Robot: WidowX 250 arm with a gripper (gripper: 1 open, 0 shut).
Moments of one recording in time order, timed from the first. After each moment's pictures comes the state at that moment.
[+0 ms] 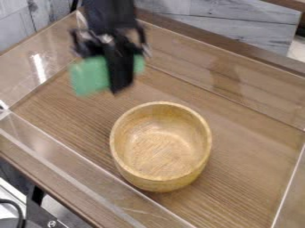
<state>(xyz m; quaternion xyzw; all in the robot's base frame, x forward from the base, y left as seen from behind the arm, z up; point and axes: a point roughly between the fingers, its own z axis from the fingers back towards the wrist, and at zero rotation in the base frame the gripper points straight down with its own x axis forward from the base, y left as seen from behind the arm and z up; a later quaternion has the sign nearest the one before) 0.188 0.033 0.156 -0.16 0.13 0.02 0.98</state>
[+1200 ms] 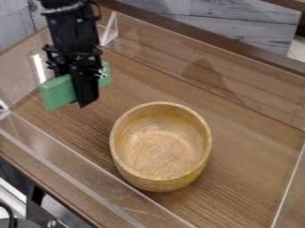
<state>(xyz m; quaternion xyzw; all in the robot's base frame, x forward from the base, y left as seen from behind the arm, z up) 0.192 0.072 0.101 -0.14 0.11 -0.05 0.98</state>
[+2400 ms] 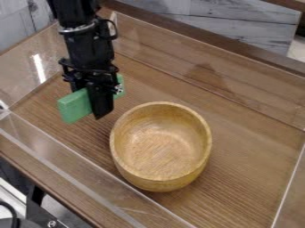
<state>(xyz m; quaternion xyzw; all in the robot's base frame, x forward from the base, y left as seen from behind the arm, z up) 0.200 0.059 0.081 -0.14 0.09 -0.05 0.99</state>
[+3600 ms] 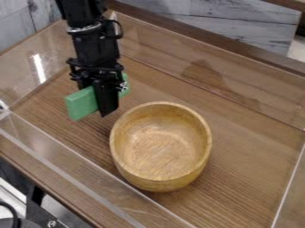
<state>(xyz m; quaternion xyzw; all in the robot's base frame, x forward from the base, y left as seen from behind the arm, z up) 0.211 0.066 0.074 -0.15 0.09 -0.05 0.98</state>
